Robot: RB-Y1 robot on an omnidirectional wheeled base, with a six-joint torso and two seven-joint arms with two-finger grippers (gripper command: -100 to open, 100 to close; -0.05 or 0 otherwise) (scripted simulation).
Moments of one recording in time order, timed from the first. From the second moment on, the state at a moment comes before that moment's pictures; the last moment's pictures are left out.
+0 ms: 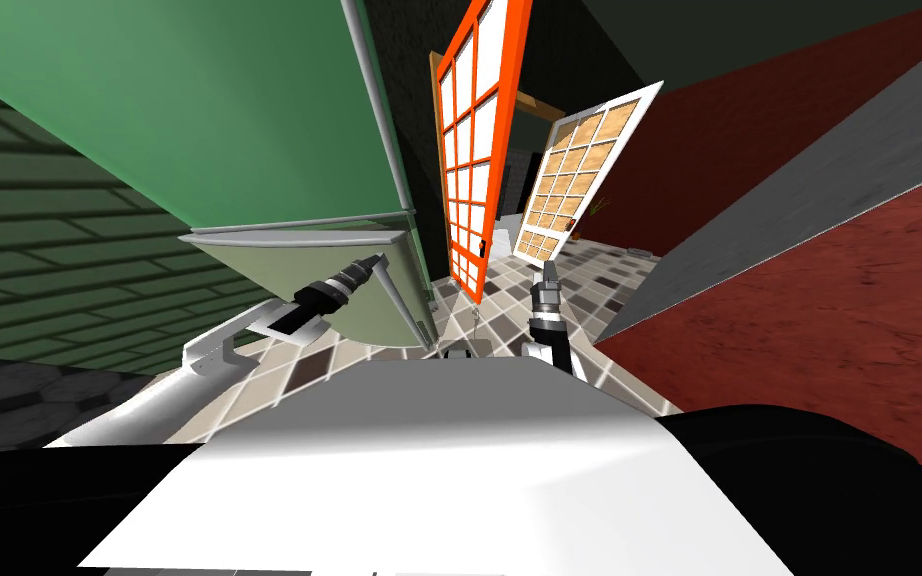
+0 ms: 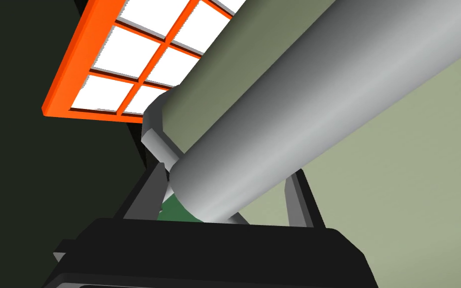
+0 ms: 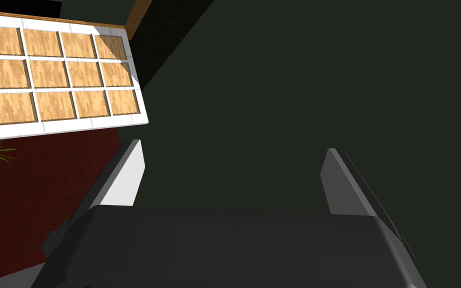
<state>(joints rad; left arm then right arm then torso) 0.28 1.08 0.08 -2.14 -0.04 0.11 0.27 0.48 -0.03 -0.03 -2.24 0.04 -0.38 0.16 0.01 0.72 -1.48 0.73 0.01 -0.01</state>
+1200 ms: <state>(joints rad) 0.35 1.24 0.19 -1.84 -0.06 -0.29 0.46 0.48 -0.03 -0.03 -2.24 0.04 -0.38 0.16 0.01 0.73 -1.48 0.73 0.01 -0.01</state>
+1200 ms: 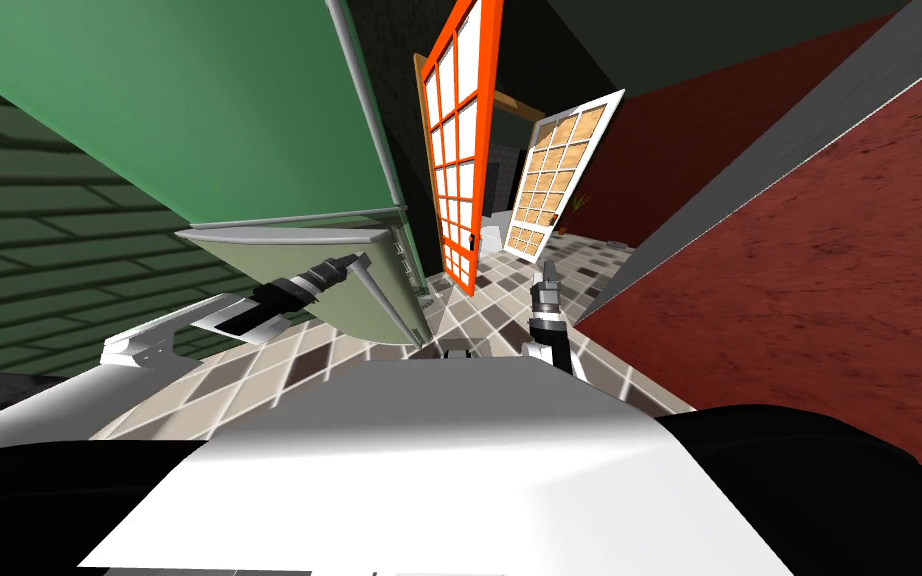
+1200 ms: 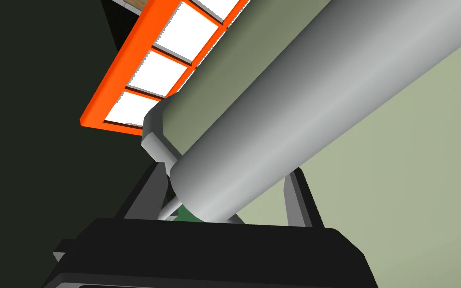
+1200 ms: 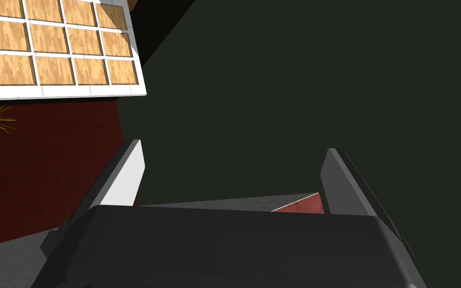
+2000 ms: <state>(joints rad) 0.40 1.34 0.25 -1.66 -0.08 -0.51 0.58 0.48 -0.03 -0.03 -2.24 0.04 -0.38 0.16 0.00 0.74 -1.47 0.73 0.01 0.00</state>
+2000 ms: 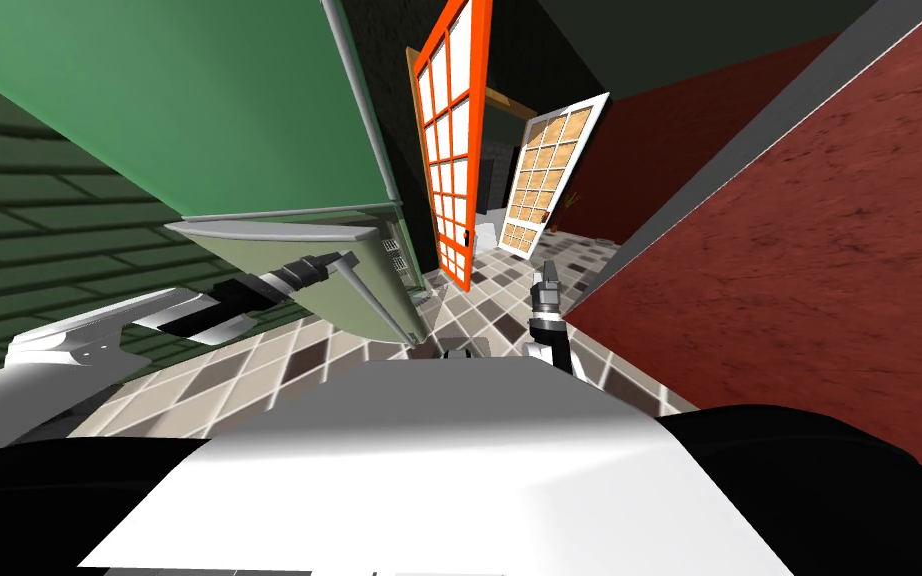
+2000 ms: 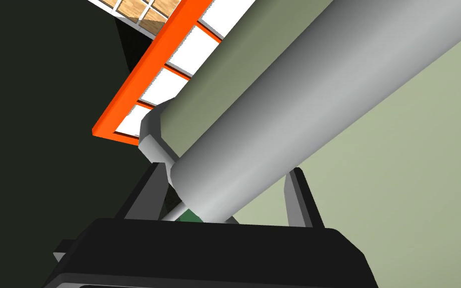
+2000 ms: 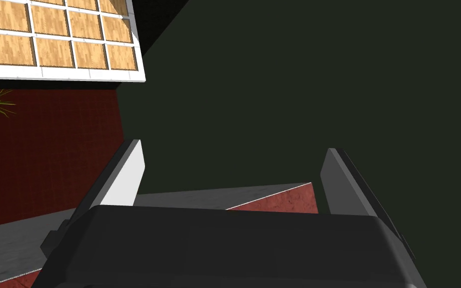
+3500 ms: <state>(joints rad) 0.46 1.37 0.26 -1.78 -0.08 -0.74 0.58 0.48 -0.03 -0.03 -2.24 0.04 -0.38 0.16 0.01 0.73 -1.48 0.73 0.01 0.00</state>
